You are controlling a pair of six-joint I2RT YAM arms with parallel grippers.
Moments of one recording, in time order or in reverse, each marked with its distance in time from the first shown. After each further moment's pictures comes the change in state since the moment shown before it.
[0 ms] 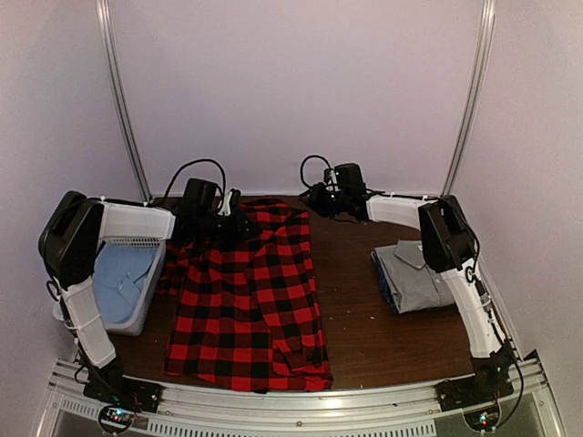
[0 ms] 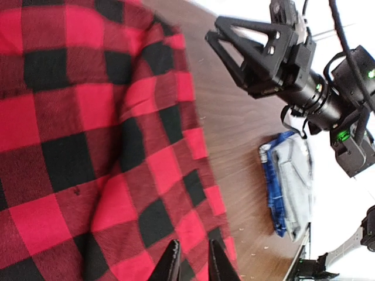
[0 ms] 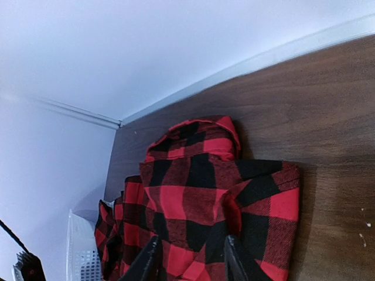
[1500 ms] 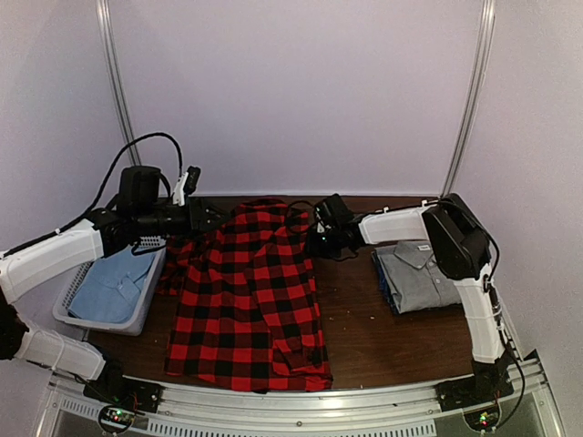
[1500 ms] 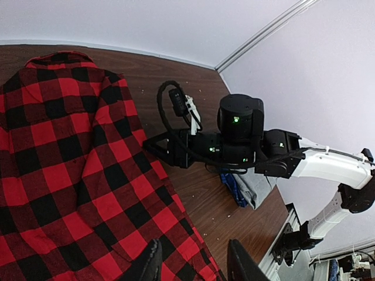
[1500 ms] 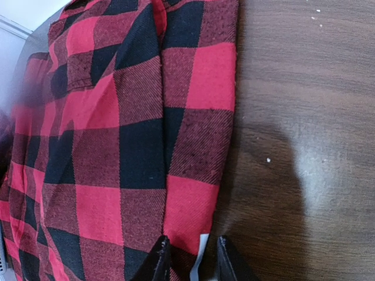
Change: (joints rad) left arm -0.003 -0.660 -0.227 -0.228 -0.029 0.111; right arm 0.178 -0.302 -0.486 -0.219 0.304 -0.265
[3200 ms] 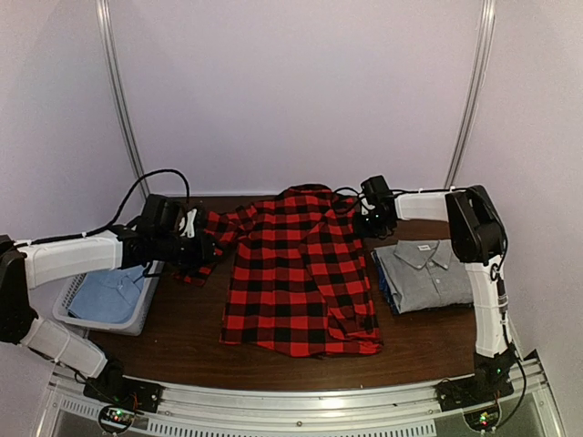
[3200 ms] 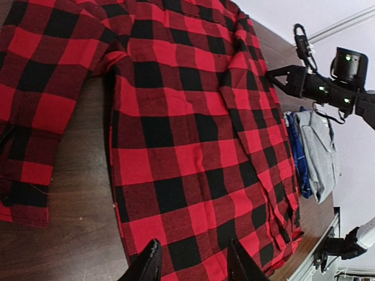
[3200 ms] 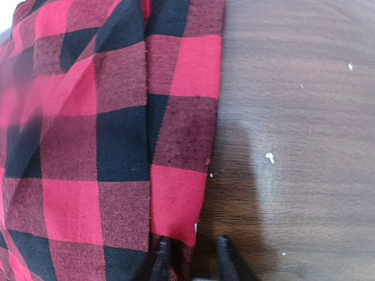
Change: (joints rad) left arm -0.011 0.116 -0.125 -0.026 -0.150 -0.026; right arm -0.290 0.015 0.084 -0.180 0.071 -0.306
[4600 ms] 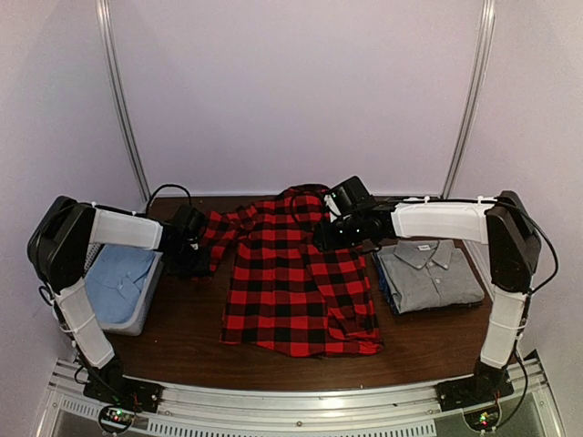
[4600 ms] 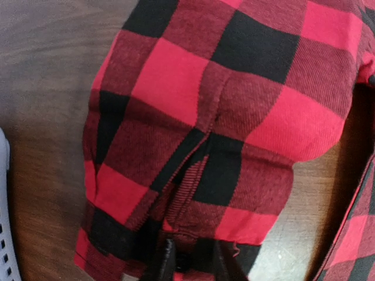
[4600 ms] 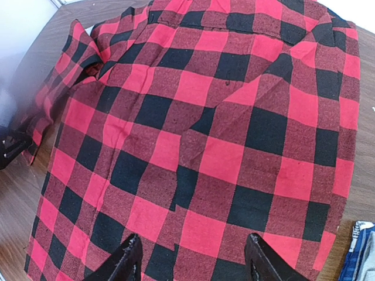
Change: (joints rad) left arm 0.078 0.440 0.190 -0.175 -0.459 0.088; right arm 0.348 -0.395 -0.291 0.019 0.055 0.067
